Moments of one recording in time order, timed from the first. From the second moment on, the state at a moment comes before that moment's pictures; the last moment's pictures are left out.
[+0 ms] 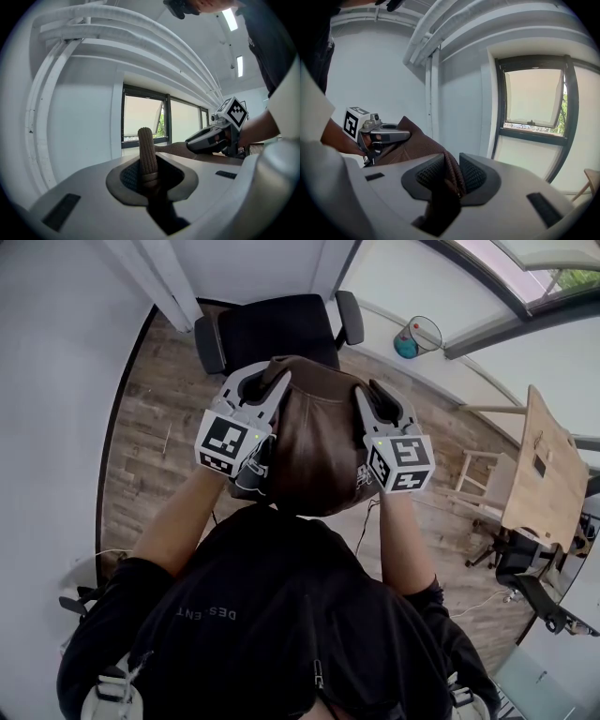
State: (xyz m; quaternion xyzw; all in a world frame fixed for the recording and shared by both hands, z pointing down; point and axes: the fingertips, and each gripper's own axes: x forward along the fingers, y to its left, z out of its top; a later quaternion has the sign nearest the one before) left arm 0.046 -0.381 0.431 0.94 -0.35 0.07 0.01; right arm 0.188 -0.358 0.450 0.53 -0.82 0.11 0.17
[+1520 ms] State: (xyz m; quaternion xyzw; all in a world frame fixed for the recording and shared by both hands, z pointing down) left arm 0.044 -0.388 0.476 0.92 -0.36 0.13 0.07; right arm 0.195 -0.352 0.481 0.53 -0.81 0.16 0.19
